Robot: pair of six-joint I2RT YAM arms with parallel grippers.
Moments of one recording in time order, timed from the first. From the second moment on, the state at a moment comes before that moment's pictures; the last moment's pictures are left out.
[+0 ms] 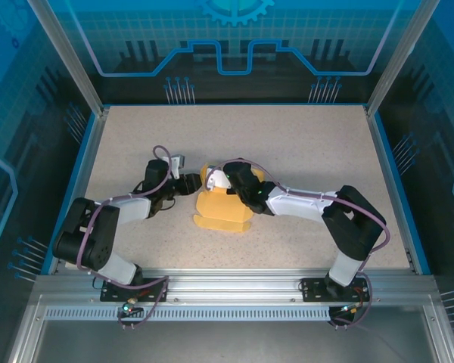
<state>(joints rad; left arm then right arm) -0.21 1.53 0.57 0.35 0.39 -0.46 0.84 1.72 1.03 0.11 0.47 -0.95</state>
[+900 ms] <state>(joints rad) -0.27 1.59 0.55 0.44 0.42 -0.35 0.80 1.72 1.01 0.07 0.42 -0.95</state>
